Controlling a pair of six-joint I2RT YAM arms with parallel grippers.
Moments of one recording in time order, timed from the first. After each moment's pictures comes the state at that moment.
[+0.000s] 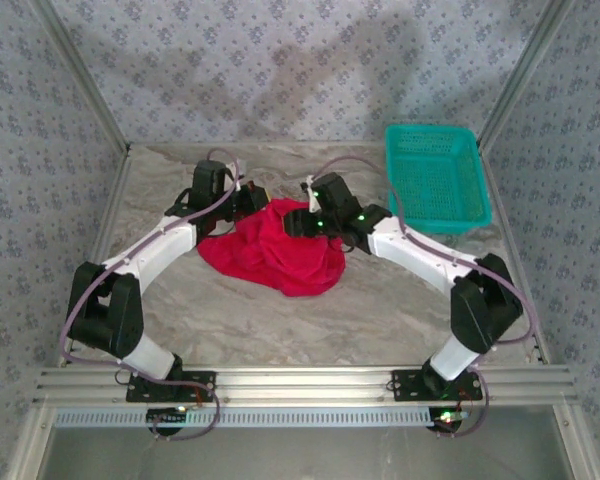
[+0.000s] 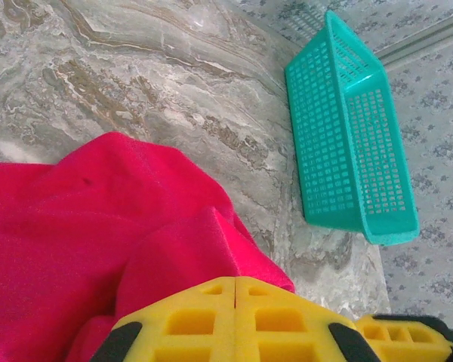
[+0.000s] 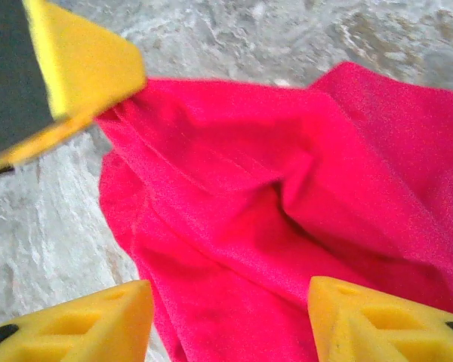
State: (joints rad) left arm -0.37 1.54 1.09 -0.10 0.42 -0.72; right arm 0.71 1.65 1.28 -0.34 -0.12 0.45
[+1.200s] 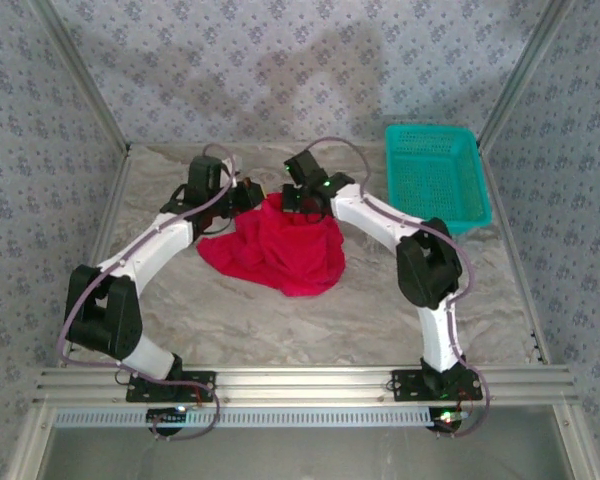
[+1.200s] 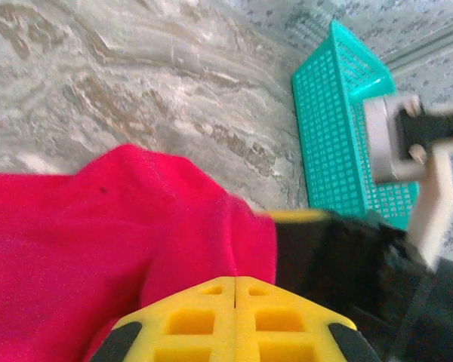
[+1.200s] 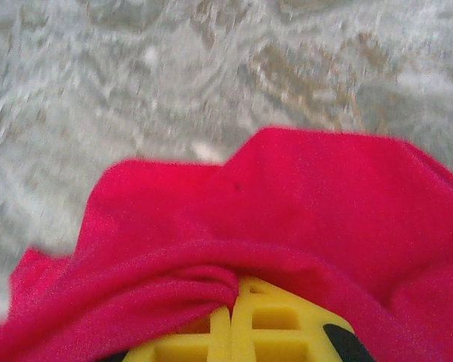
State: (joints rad) left arm -0.34 1.53 1.15 -0.18 0.40 -0.68; right arm 0.65 2.00 1.74 -0.62 -0.03 0.60
